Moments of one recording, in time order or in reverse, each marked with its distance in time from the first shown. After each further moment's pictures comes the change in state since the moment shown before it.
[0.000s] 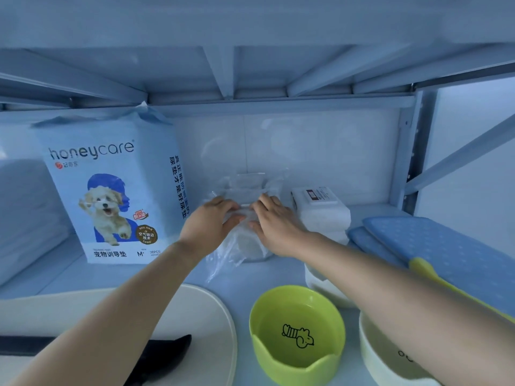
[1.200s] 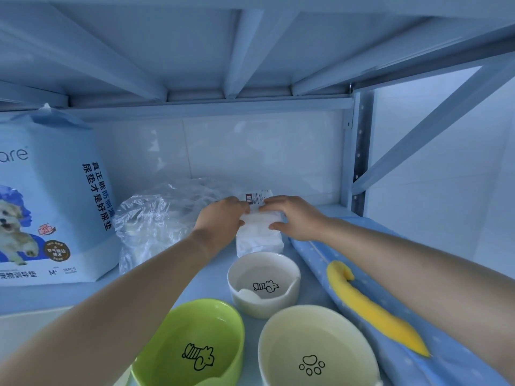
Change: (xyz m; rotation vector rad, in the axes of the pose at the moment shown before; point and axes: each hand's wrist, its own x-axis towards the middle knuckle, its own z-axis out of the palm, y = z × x) left_hand 0.069 0.138 0.073 0.265 -0.178 0.015; right_hand -0.055 0.176 -0.033 0.211 -0.066 0.065
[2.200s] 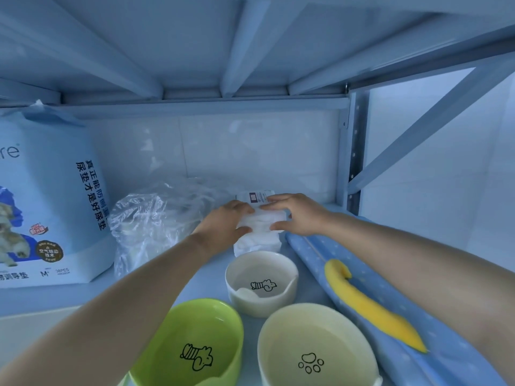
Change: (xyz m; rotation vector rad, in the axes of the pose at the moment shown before) left_hand -0.001 -0.007 0.016 -0.236 -0.081 0.115; right_hand 0.003 0.020 -0.002 -0.020 -0.030 0.009
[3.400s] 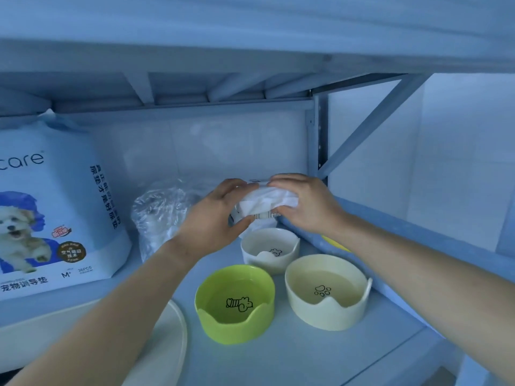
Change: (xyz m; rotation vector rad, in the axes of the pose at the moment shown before) left_hand -0.094 -0.006 -0.059 -0.194 0.345 0.425; right_hand -0.089 -0.135 -0.034 -0.067 0.534 -0.025
